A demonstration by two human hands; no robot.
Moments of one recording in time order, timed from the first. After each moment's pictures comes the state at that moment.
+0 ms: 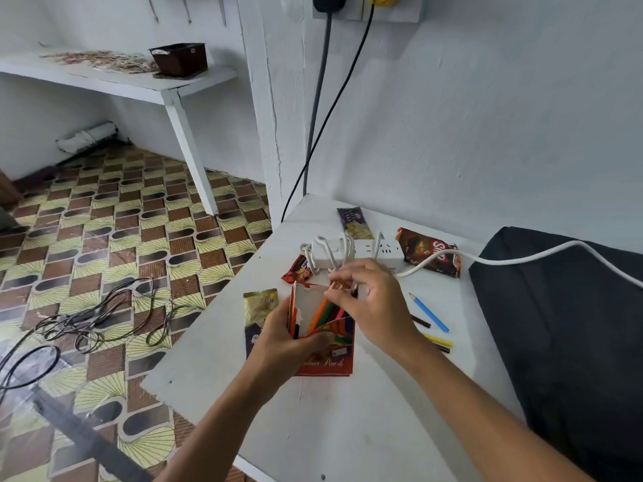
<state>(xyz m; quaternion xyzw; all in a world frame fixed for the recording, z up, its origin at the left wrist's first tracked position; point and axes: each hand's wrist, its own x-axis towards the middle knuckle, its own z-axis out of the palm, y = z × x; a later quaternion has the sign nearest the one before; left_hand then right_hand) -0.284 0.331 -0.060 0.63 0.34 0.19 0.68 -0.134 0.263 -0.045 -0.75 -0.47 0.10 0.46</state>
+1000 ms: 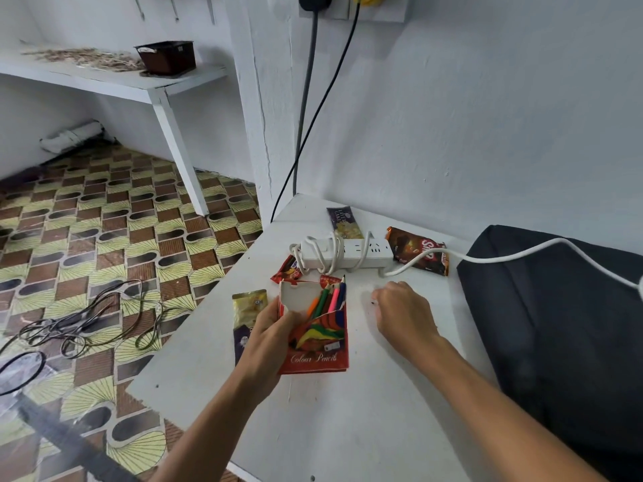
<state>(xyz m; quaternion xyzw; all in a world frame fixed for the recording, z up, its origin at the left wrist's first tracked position) -0.272 0.326 -0.053 0.50 0.37 0.20 0.75 -0.091 0.238 -0.072 -0.87 -0.49 -0.02 0.09</state>
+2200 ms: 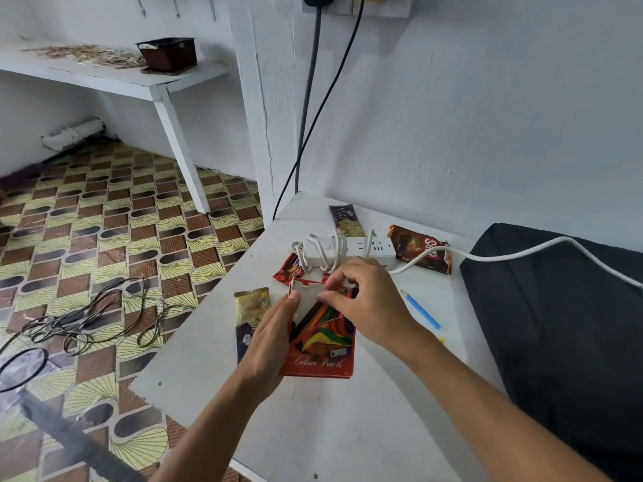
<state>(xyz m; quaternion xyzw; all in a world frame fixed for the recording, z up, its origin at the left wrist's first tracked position) -0.276 0.322 -0.045 0.50 0.36 0.22 0.76 -0.134 0.260 -0.026 -0.77 -0.50 0.11 0.38</state>
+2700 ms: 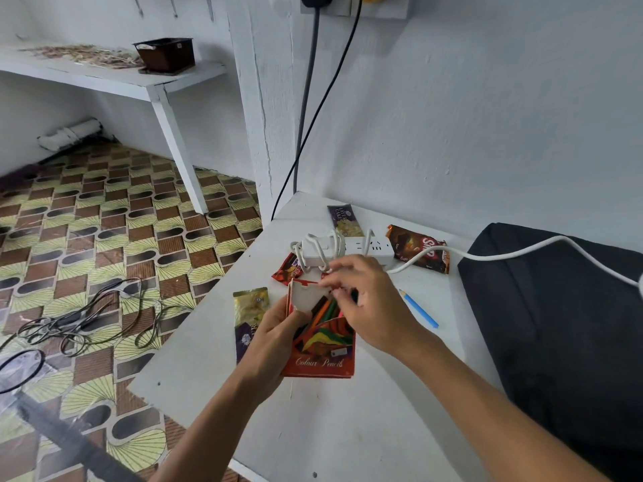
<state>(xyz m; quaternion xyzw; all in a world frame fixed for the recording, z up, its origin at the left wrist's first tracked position) -0.279 0.319 -0.036 0.52 0.33 0.18 0.77 -0.131 0.250 -0.030 -0.74 -0.56 0.06 0.37</state>
